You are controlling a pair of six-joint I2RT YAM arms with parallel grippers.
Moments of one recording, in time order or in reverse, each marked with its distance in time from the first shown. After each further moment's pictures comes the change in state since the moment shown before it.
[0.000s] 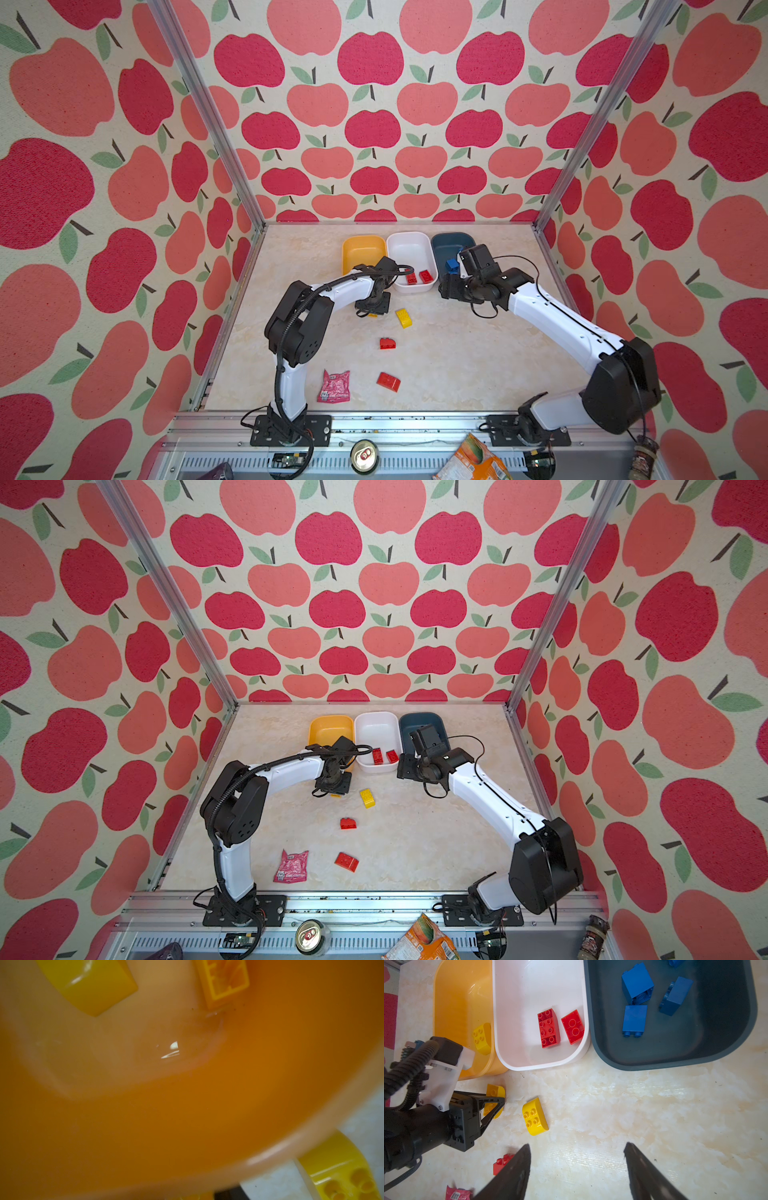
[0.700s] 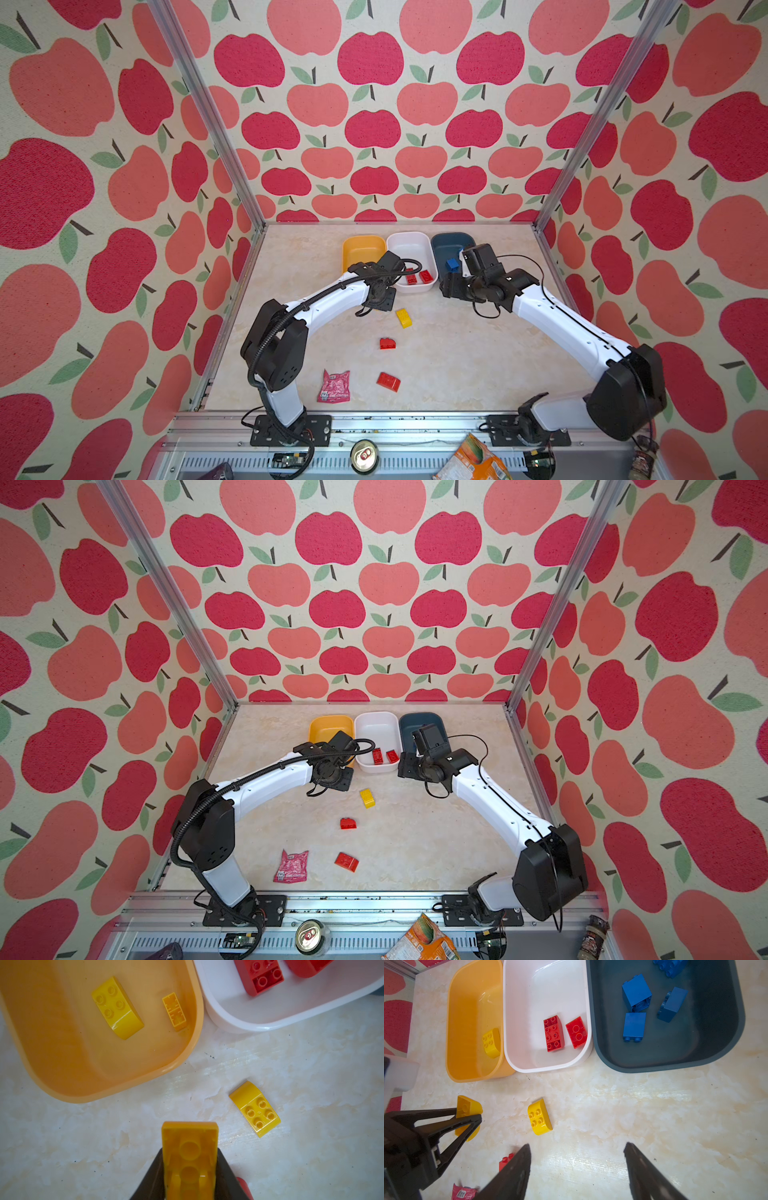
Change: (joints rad) left arm -0.072 -0.214 0.023 -0.071 -0.061 0.049; right arm -0.001 -0.036 0.000 0.000 0.000 0.000
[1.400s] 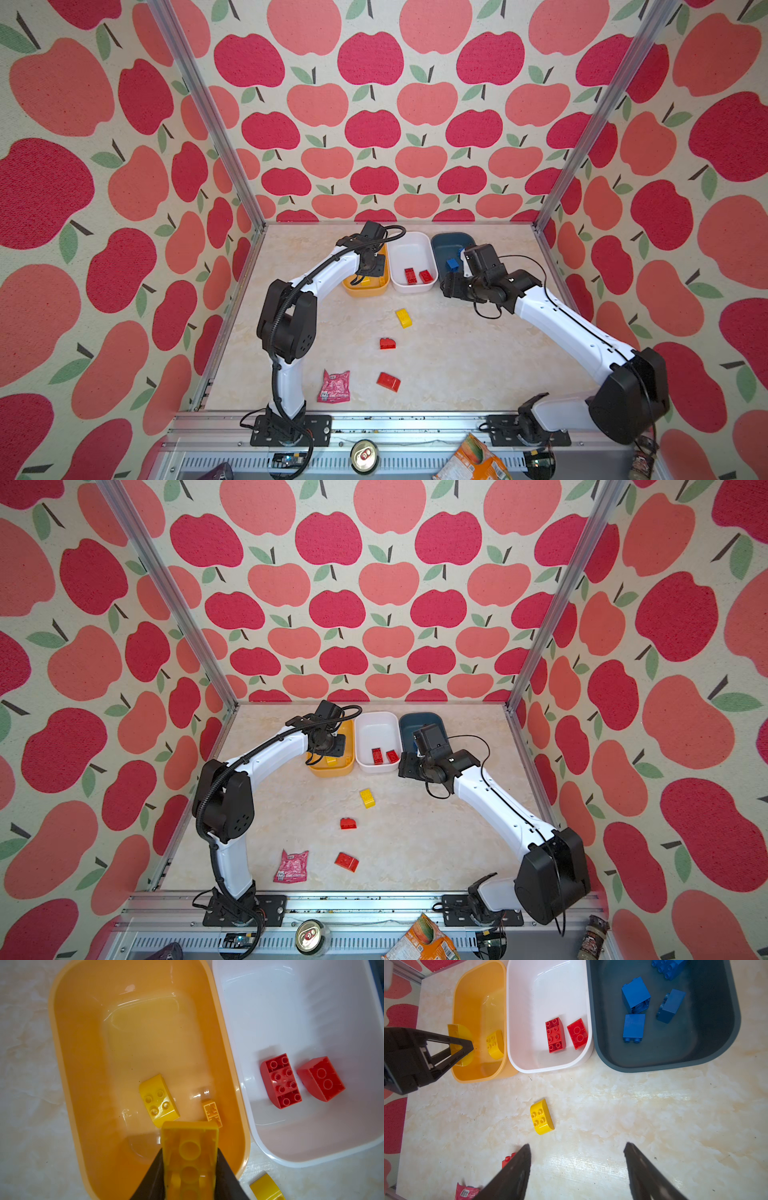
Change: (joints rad) left arm 0.210 0.239 0.268 0.095 0.087 0.087; right arm 0.000 -0.018 -0.007 0.000 0.000 0.008
